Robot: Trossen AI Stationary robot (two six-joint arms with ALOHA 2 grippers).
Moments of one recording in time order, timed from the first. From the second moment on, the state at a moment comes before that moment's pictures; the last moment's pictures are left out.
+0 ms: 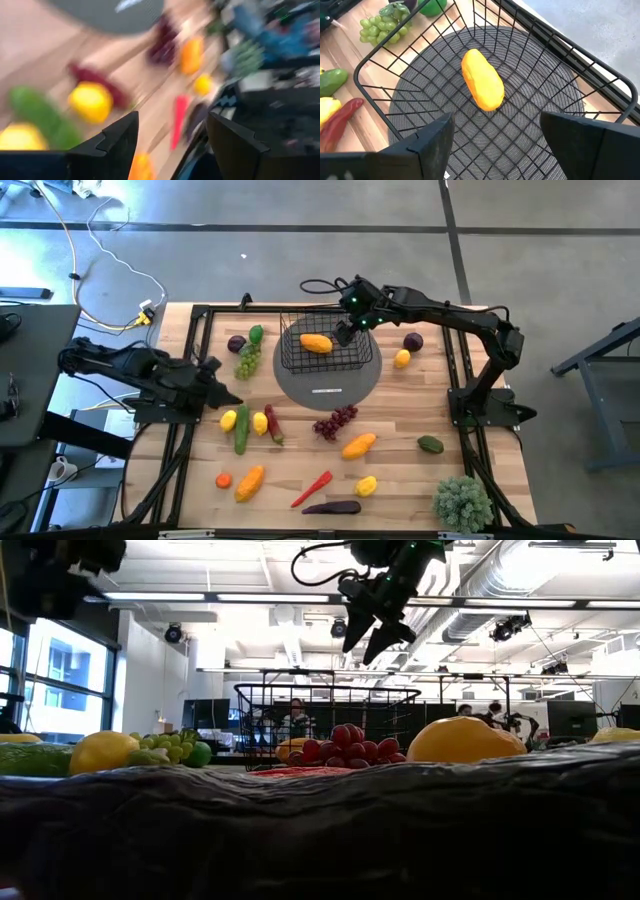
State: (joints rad) left arm -0.14 0.56 0.68 -0.80 -0.08 -1.32; right arm -0.41 1.71 1.58 -0.80 0.04 0.31
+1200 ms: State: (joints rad) left arm -0.15 1.00 0.68 -1.10 0.04 -1.41; right arm -0.41 1.71 1.58 -0.83 0.05 0.28
